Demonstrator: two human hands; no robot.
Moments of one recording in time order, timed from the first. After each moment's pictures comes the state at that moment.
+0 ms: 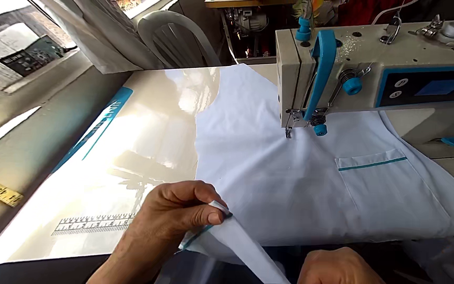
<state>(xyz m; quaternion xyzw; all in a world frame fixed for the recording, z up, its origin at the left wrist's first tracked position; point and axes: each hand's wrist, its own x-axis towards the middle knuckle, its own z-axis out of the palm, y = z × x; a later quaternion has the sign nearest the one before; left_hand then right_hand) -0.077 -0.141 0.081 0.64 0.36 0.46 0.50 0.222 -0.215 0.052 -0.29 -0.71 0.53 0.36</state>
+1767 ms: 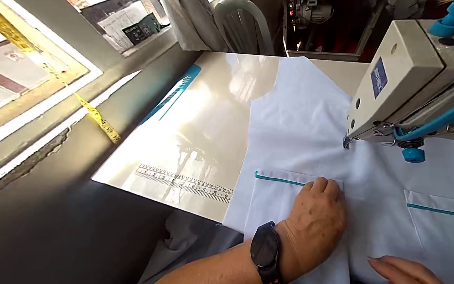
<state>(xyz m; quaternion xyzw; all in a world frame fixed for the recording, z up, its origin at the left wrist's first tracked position) 0.043 -0.126 0.017 0.85 0.46 0.26 -0.03 0.243 -0.207 0.038 -0.45 -0.79 0.30 0.30</state>
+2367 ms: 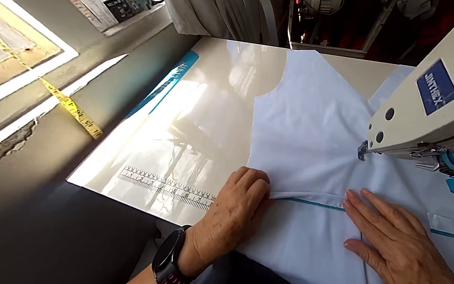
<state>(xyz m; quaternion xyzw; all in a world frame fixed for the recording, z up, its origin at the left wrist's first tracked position) -0.102 -0.129 0.005 0.80 0.51 0.30 0.02 0.228 -0.114 0.009 -0.40 -0.90 0.02 0.15</state>
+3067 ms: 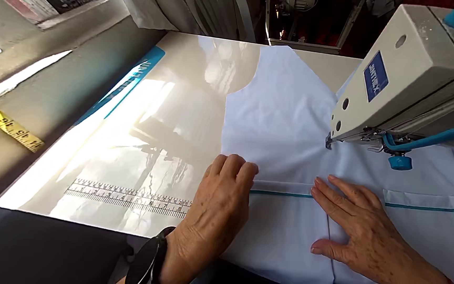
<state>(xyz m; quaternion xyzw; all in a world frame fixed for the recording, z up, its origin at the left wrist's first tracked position) -0.063 -0.117 0.030 0.81 0.53 0.26 -0.03 0.232 -0.114 -0.001 -0.39 -0.90 -0.01 0.19</state>
